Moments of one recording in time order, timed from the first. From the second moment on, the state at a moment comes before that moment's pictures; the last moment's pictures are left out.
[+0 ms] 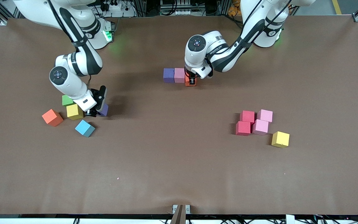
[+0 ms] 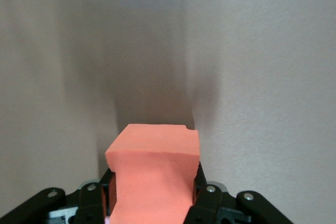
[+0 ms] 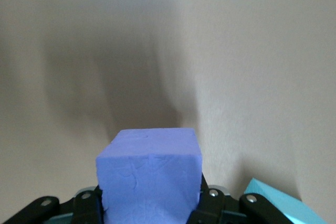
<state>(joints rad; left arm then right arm) -0.37 0.47 -0.60 -2.15 0.22 2.49 -2.67 0.13 0.21 0.07 -2.42 0.02 2.65 -1.24</state>
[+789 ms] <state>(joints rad) -0.40 0.48 -0.60 -2.18 0.23 2.53 -2.67 0.20 0.21 0.08 -2.42 0.02 2.65 -1.06</state>
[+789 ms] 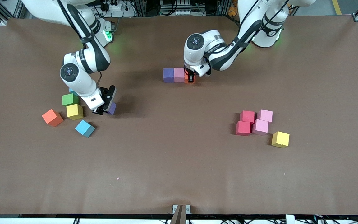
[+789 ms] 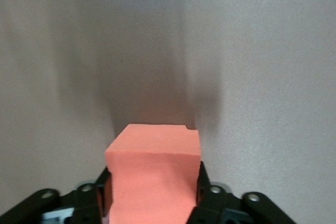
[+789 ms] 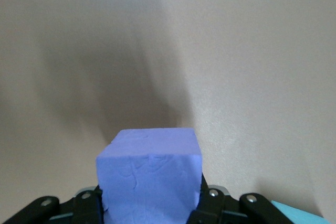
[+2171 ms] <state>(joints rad) -0.20 0.30 -0.61 -2.19 0.24 2.46 -2.35 0.40 0.21 0.08 -2.37 0.02 2.64 -0.57</state>
